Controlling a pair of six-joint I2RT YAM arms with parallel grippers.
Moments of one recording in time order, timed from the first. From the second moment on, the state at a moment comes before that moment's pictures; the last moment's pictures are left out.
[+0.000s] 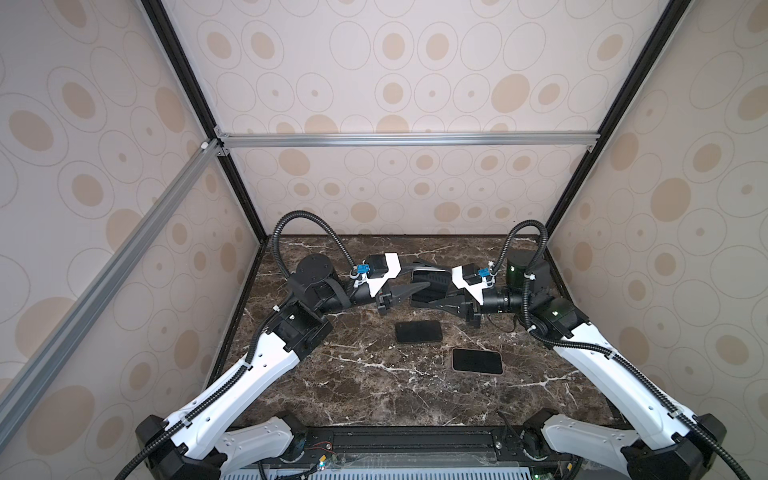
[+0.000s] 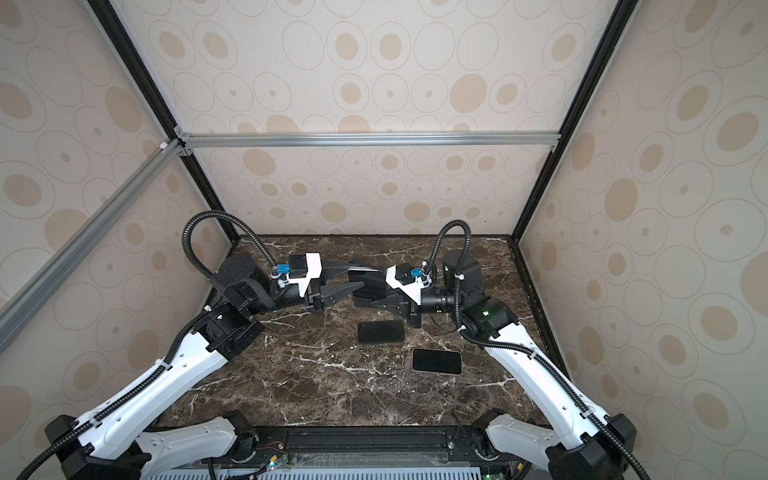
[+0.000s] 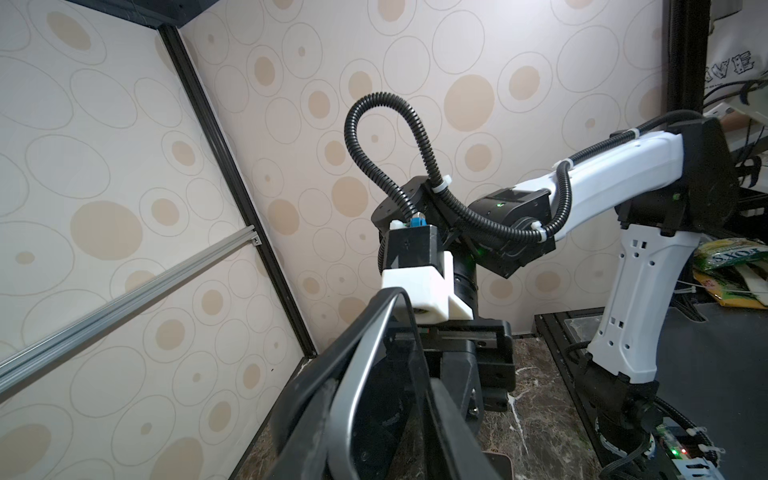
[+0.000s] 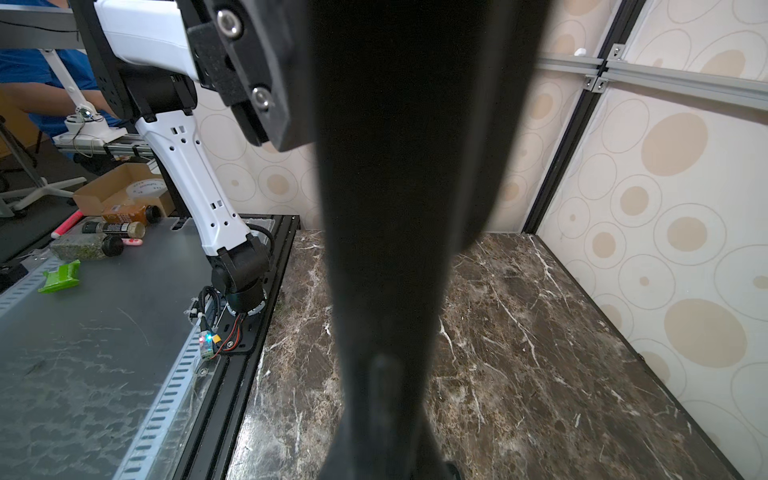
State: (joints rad) left arm -0.68 1.13 1.14 0.12 0.70 0.21; right arm 0.50 1.11 1.12 -0.31 -0.94 -0.37
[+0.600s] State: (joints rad) left arm -0.67 1.17 1.14 0.14 0.70 0.21; right arm 0.50 1.11 1.09 -0.24 -0.81 -0.44
